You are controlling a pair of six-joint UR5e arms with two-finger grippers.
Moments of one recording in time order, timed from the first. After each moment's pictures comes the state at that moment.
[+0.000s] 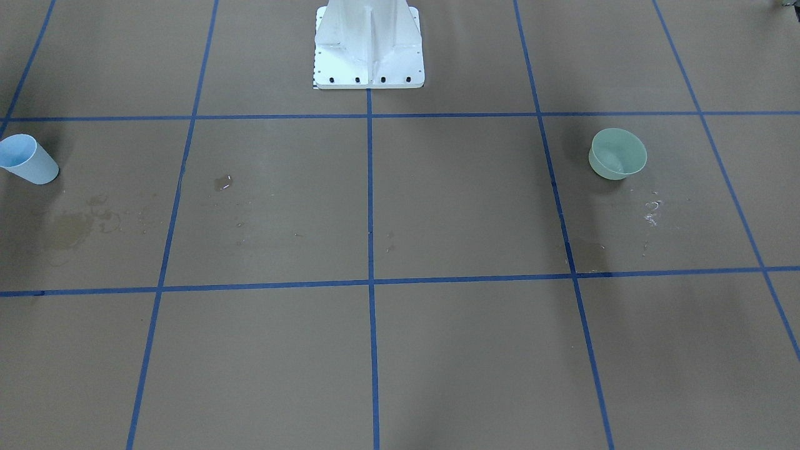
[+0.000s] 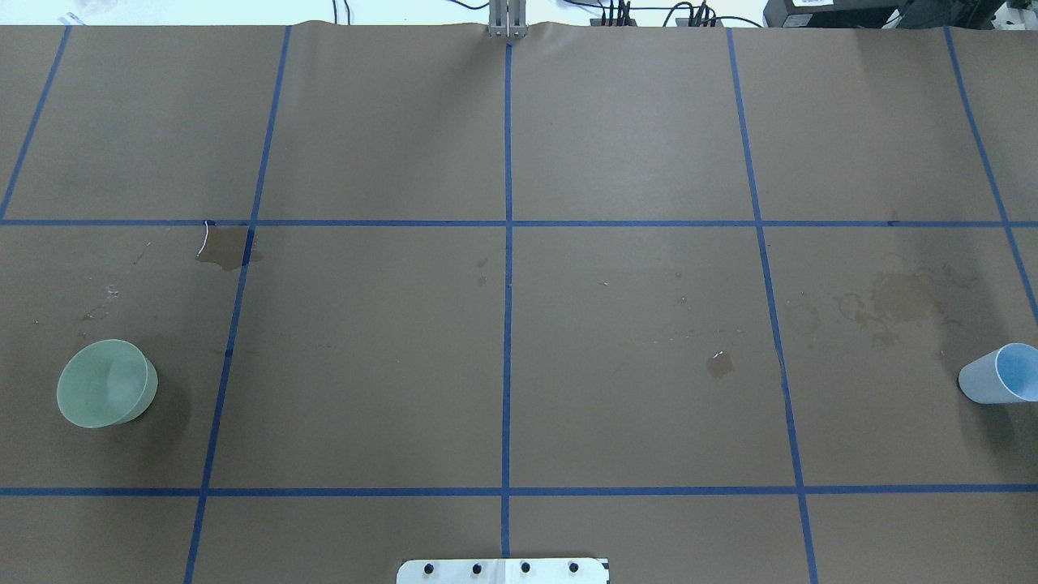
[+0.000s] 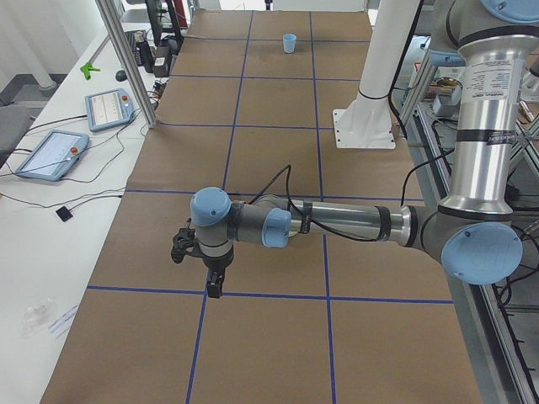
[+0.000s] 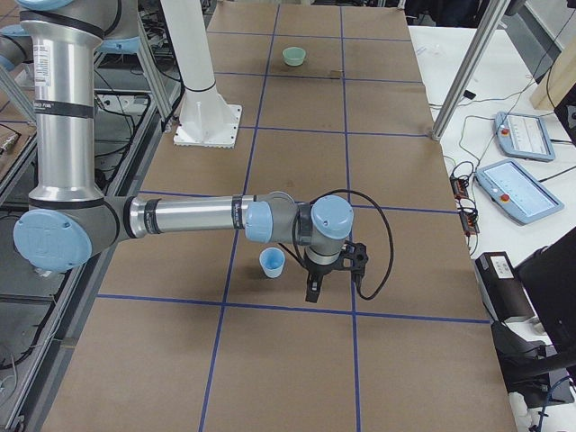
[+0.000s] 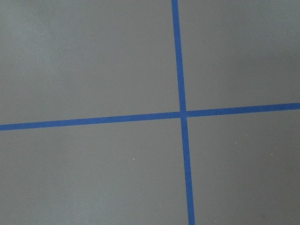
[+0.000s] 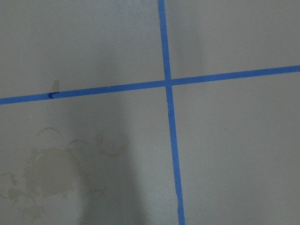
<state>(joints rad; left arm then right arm) -1.52 -1.60 -1.60 -1.63 -2.27 -0.04 1.53 -1.65 1.73 -1.69 2.36 0.12</state>
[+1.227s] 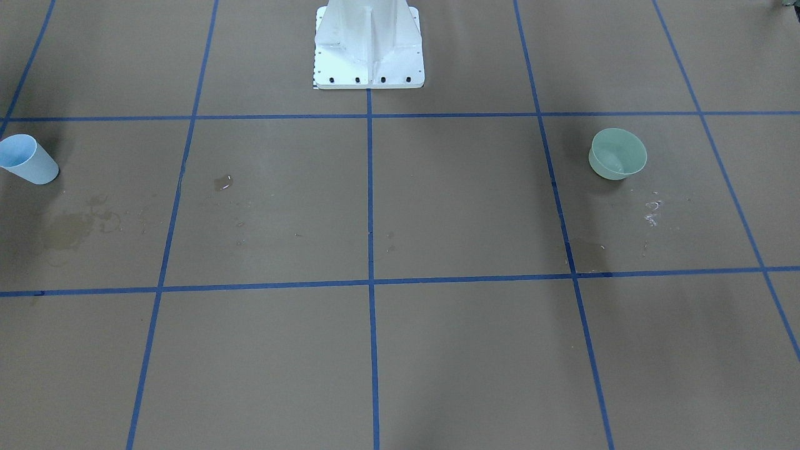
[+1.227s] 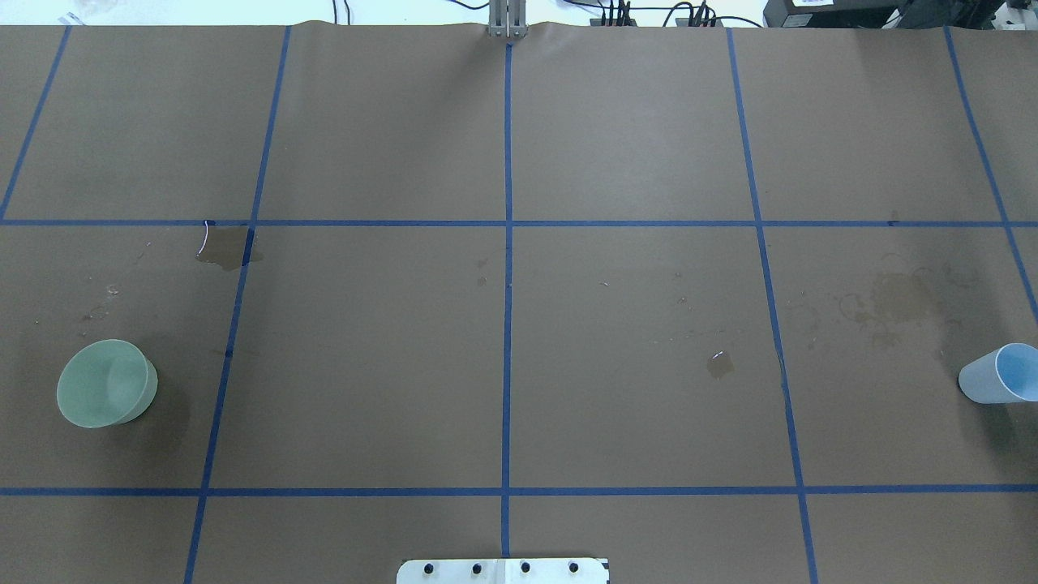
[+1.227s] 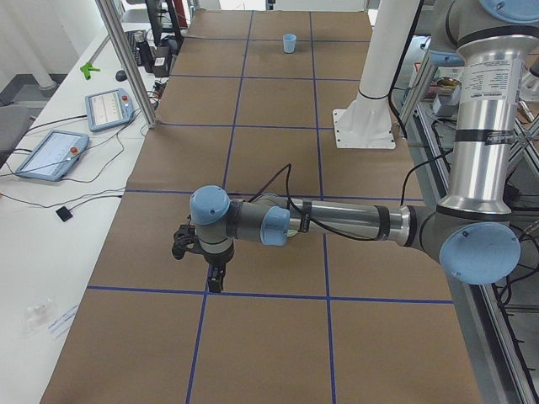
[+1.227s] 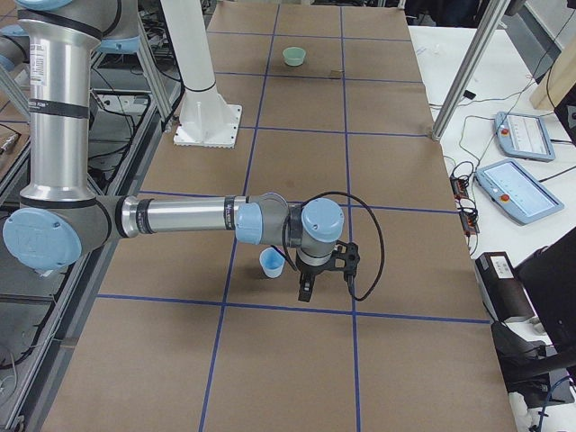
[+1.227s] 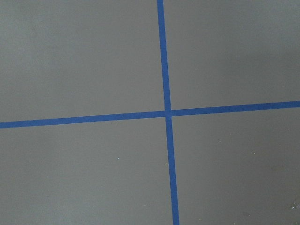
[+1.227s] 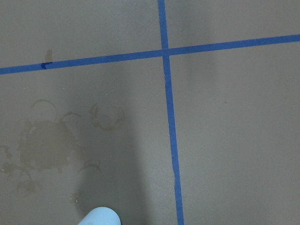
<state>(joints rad) -1.51 -1.60 -1.61 -1.63 -2.30 -0.05 1.54 -1.67 1.75 -1.69 2.39 0.10</state>
